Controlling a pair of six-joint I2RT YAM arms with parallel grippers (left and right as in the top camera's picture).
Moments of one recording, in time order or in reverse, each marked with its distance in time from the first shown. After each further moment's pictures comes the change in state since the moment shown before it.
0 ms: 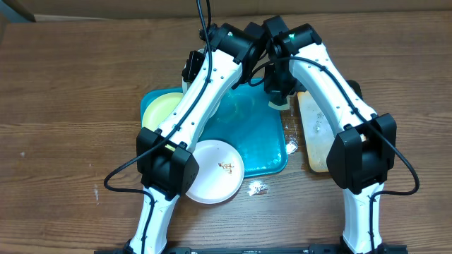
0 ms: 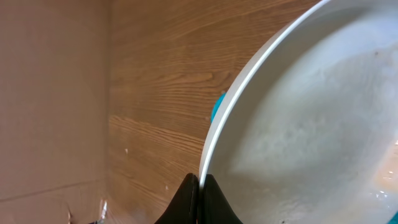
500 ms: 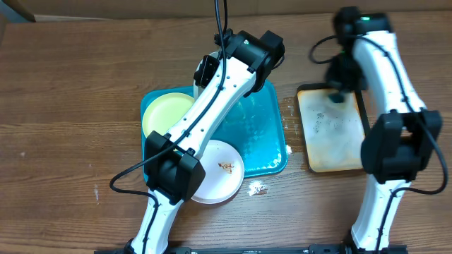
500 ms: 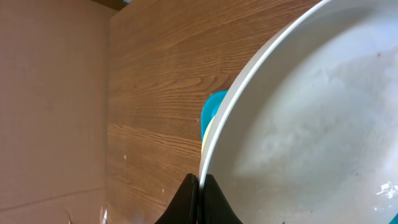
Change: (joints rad) left arm -0.065 0.000 0.000 -0.008 -0.011 -0.023; right arm -0.360 0.000 0.000 -0.127 0.054 0.021
